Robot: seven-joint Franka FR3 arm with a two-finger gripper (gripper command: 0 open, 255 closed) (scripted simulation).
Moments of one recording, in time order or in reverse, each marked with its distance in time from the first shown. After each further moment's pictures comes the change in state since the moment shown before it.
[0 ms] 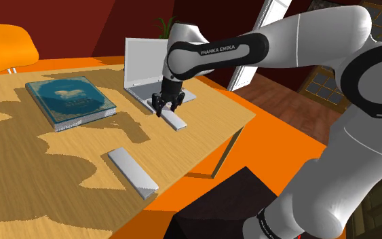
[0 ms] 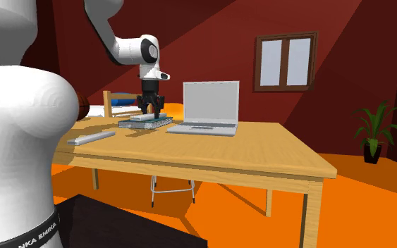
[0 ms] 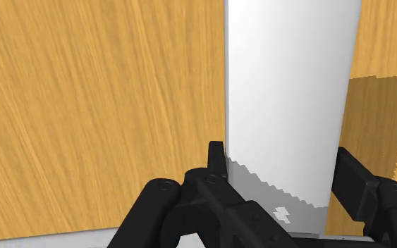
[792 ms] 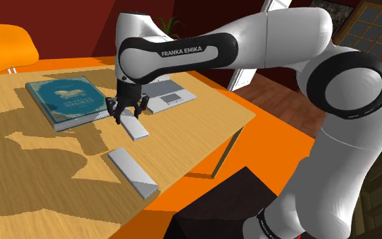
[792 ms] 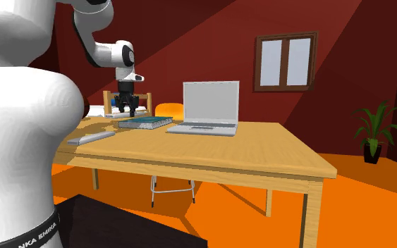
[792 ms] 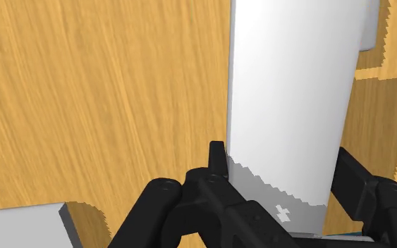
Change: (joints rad) arm 0.152 0.214 0.100 0.286 -0.045 -0.071 0.267
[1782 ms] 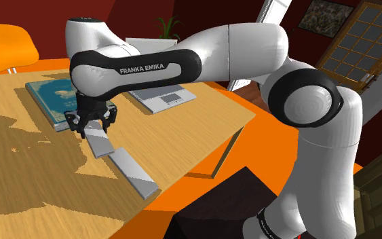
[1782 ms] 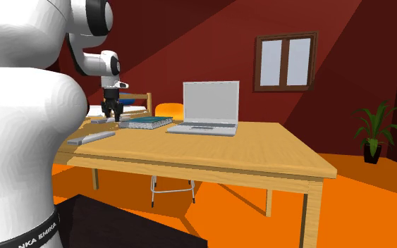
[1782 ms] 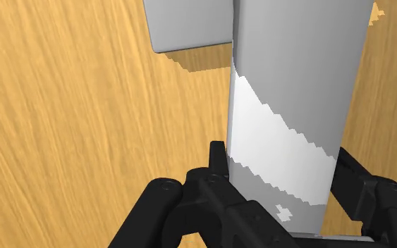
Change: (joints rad) arm 0.126 0.235 0.032 0.267 -0.053 -0.035 0.162
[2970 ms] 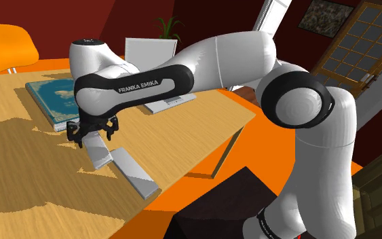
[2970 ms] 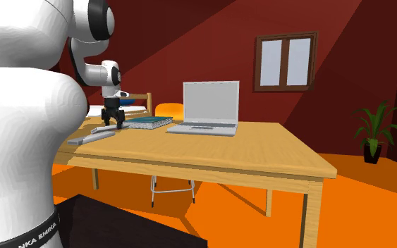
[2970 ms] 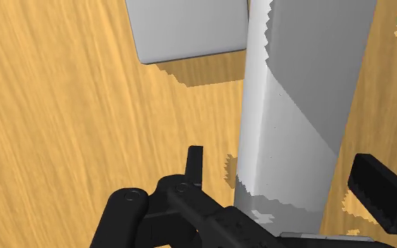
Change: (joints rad) arm 0.000 0.038 -0.005 -0.063 -0.008 0.102 0.004
